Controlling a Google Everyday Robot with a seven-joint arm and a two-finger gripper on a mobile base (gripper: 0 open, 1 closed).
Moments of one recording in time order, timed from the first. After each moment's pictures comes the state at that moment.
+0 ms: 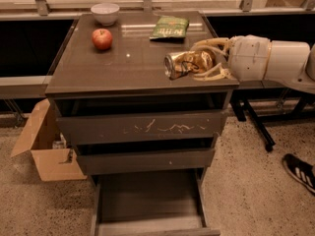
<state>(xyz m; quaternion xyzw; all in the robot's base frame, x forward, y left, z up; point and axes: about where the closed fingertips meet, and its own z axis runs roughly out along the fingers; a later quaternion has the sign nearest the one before) 0.586 -0.115 0.960 -0.65 0.38 0.04 0.65</state>
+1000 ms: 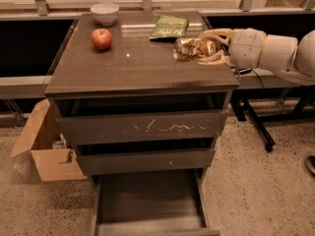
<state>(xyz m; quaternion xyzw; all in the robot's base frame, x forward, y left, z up) 0.674 -0.148 0.945 -0.61 0.42 0.03 0.67</state>
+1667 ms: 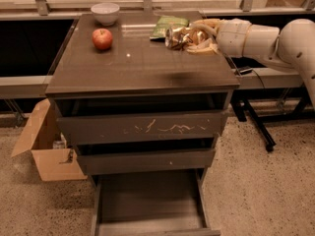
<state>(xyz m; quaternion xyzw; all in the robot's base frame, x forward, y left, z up) 0.723 -0.132 0.949 -0.58 0.46 0.05 0.67</state>
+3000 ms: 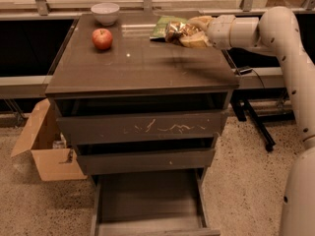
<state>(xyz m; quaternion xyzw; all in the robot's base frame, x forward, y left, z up) 0.802 -0.129 0.913 -0.54 0.57 0.11 0.61</state>
